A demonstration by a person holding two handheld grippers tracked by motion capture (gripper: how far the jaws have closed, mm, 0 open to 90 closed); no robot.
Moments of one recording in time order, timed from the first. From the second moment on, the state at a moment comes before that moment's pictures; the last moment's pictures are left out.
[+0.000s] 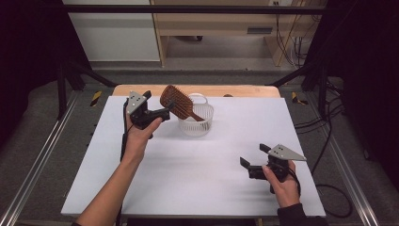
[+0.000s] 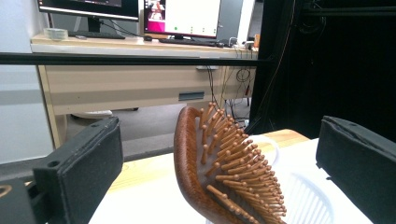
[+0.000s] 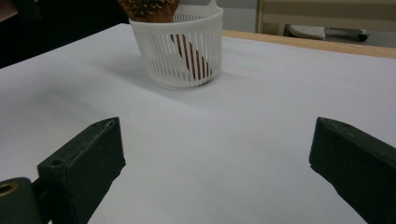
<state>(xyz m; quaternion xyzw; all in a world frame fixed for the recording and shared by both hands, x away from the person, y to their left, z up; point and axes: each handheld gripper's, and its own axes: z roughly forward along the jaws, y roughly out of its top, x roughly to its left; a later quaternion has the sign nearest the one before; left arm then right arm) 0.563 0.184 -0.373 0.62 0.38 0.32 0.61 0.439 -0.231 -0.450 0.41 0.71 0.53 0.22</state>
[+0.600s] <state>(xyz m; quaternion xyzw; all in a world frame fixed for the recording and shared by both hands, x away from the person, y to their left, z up) 0.550 0.197 -0.353 0.62 0.38 0.31 0.62 0.438 -0.230 -0.449 0.40 0.71 0.53 0.23</state>
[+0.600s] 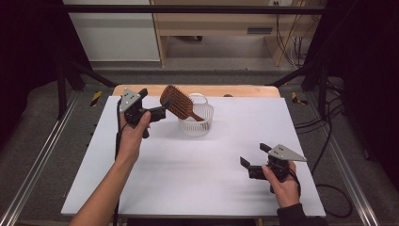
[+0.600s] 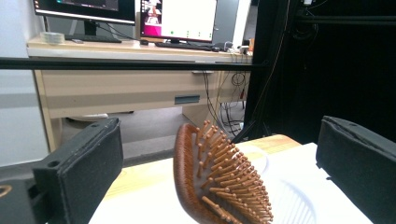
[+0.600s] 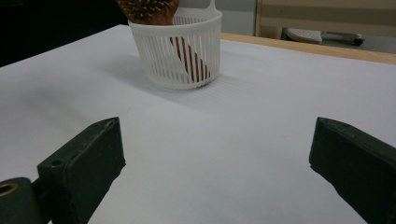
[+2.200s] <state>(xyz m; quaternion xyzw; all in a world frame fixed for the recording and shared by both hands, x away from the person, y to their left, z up) 0.455 0.321 -0.371 0.61 0.42 0.35 0.57 0.437 -0.228 -0.450 0.39 0.72 0.52 0.25</state>
